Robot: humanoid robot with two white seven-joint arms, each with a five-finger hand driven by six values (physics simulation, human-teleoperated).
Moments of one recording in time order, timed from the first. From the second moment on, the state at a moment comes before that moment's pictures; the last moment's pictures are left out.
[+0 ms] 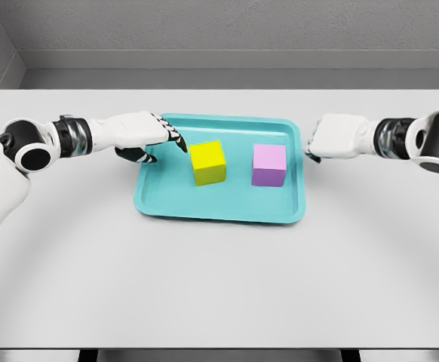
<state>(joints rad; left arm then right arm) -0.75 0.48 -0.60 -1.20 -0.59 -0.61 -0.58 -0.81 -0.73 0.76 -1.50 0.96 -0.61 0.61</state>
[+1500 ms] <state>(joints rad) -0.74 0.51 -0.58 -1.19 -0.58 -0.61 -0.57 -0.61 -0.77 0.69 -1.47 0.93 -0.61 0.16</state>
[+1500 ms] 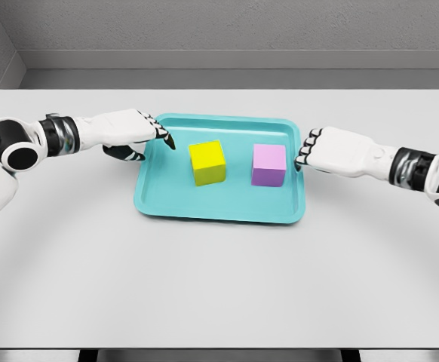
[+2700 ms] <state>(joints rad) -0.75 0.52 -0.58 -1.19 -0.58 -0.61 -0.57 -0.62 -0.72 0.70 -1.43 0.92 -0.61 0.16</state>
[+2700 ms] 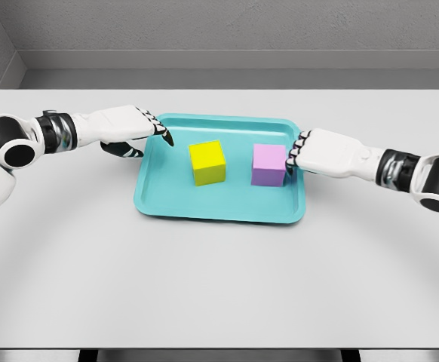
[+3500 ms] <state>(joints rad) -0.75 0.53 -0.57 -1.19 -0.57 -0.61 -0.57 -0.63 -0.70 0.71 -1.39 0.95 -0.61 0.15</state>
